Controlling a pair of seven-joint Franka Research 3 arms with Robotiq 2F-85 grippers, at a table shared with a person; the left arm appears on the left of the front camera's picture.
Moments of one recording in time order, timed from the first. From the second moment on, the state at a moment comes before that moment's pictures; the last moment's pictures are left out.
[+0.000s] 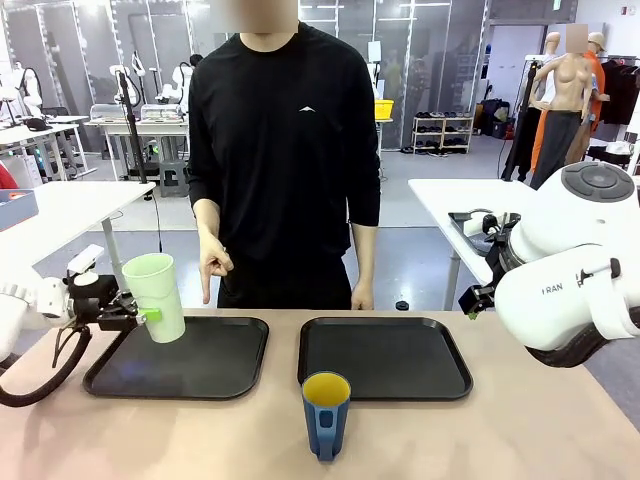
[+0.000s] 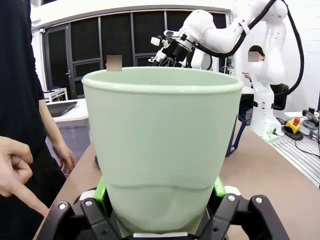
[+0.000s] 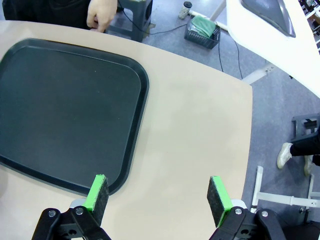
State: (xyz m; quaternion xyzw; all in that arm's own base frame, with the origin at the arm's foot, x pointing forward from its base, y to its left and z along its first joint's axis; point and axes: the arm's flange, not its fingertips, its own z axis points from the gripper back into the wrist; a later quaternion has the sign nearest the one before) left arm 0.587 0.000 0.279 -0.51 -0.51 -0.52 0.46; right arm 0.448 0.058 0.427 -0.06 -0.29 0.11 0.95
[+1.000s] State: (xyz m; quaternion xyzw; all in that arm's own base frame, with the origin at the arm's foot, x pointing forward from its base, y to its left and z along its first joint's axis) left arm 0.588 0.000 0.260 -0.52 -0.50 -0.51 0.46; right arm 0.448 0.058 0.427 -0.06 -0.29 0.11 0.95
